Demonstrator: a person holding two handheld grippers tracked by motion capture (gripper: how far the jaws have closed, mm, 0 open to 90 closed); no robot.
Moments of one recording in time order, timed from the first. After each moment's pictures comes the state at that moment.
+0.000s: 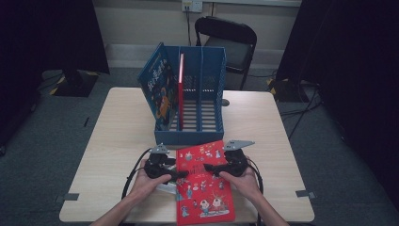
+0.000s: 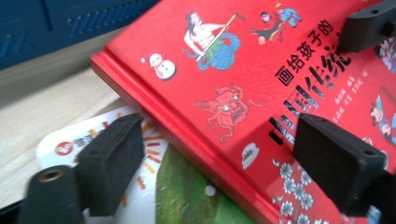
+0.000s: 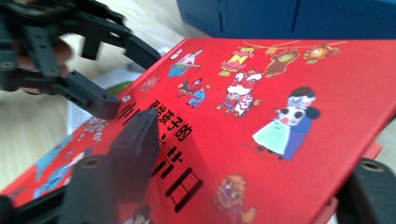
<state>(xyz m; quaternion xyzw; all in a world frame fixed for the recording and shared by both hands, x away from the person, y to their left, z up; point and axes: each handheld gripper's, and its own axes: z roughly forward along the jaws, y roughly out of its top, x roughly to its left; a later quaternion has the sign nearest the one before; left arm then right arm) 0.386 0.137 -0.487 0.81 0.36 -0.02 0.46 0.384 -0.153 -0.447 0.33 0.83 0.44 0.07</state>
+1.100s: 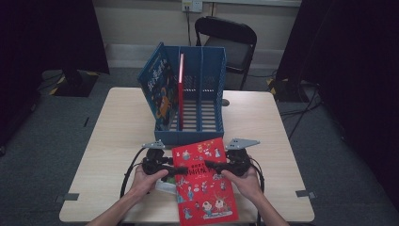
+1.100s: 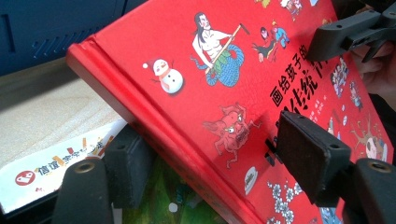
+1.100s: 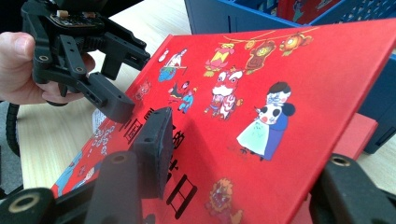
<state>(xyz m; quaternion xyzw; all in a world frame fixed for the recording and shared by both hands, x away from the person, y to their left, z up) 0.390 0.146 -0.476 0.78 0.35 -0.08 0.51 0.376 -0.156 -0.427 0.32 0.82 0.47 0.07</state>
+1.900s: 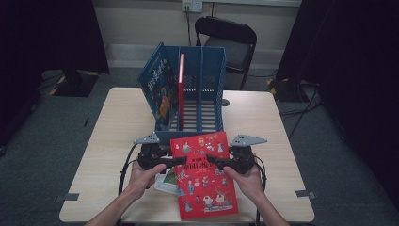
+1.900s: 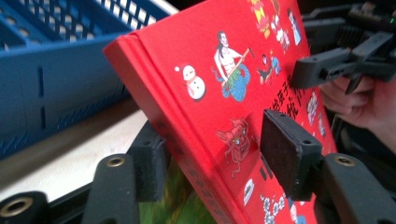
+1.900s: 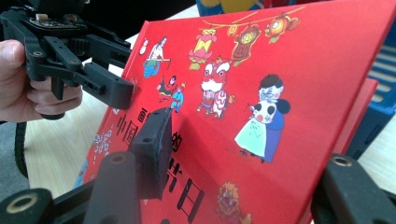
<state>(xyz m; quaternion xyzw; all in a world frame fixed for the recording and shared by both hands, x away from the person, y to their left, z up) 0.384 0.151 -0.434 0.75 0.34 -0.03 0.57 0.367 -0.159 -0.399 0.33 0.79 0.50 0.10</state>
